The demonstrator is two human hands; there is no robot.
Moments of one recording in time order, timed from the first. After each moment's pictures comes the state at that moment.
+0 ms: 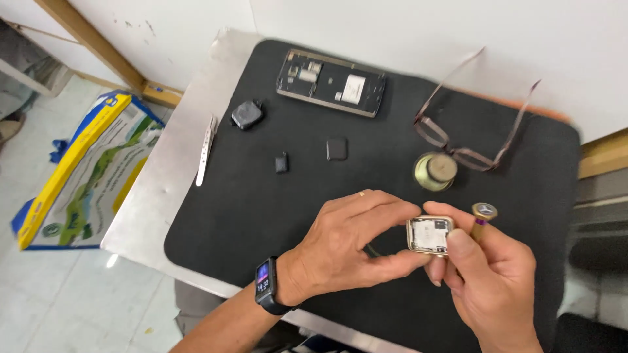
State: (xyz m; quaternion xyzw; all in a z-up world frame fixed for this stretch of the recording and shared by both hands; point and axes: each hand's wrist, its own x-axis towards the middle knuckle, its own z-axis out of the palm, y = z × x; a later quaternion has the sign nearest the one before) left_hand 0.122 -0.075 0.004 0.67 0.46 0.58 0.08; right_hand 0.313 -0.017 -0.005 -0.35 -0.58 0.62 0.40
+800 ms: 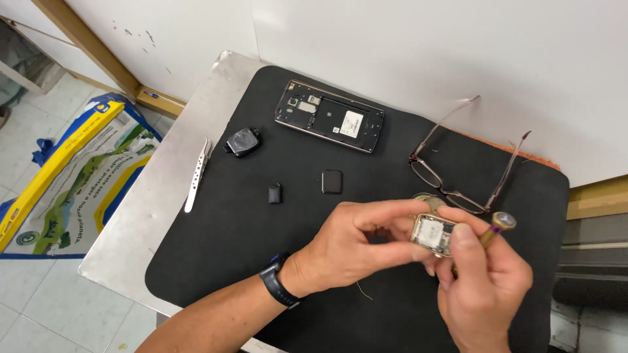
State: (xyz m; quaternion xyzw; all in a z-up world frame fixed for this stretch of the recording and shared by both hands) left_hand 0.112 -0.025 -0.019 0.50 0.32 0.67 0.44; right_hand 0.268 0.023 -0.003 -0.39 -0.55 0.54 0.50
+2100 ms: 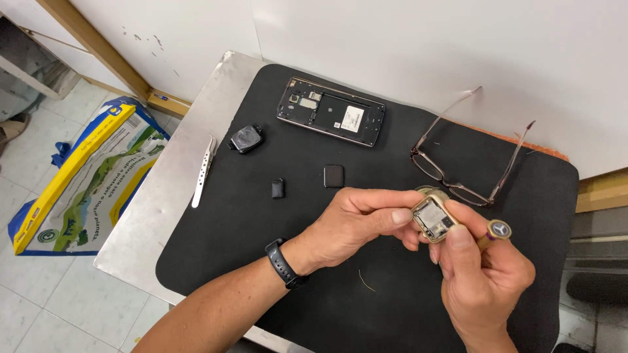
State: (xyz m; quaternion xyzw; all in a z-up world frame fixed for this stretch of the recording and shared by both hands) left_hand 0.107 -0.013 -0.044 0.34 0.22 0.65 0.64; right_hand 0.282 0.027 -0.019 -0.33 -0.65 0.45 0.52
